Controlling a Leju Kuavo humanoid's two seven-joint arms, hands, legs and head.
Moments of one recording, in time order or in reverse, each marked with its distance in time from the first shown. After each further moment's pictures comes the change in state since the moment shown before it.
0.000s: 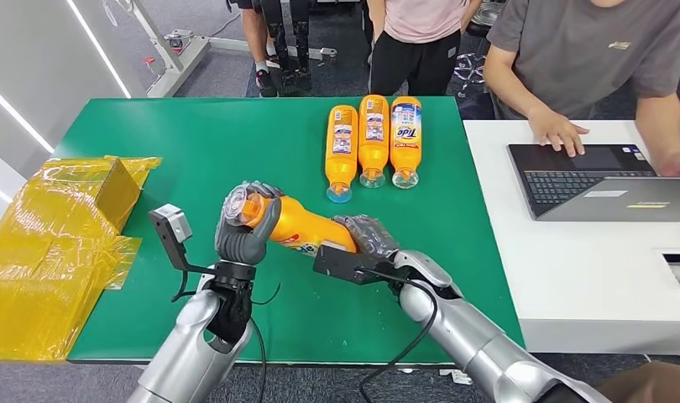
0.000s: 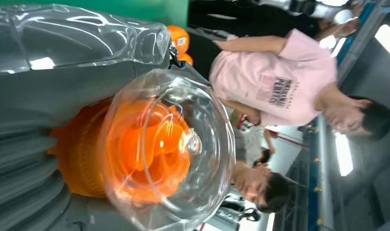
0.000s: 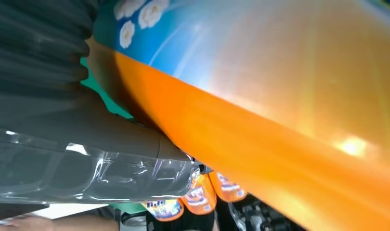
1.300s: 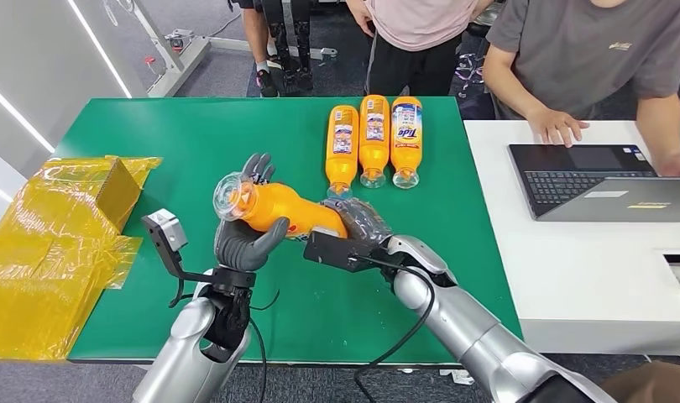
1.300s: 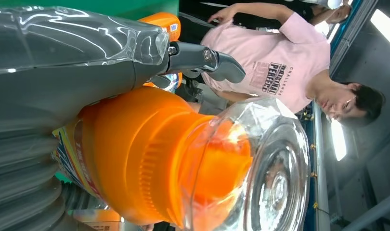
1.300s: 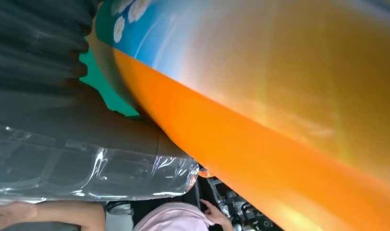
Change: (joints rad) left arm 0.060 -0.006 0.009 -0.118 -0.080 -0.033 0.071; right arm -0.040 0.024 -0.020 -0.041 0.013 0.070 0.016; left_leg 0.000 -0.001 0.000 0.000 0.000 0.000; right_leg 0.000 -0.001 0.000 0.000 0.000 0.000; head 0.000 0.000
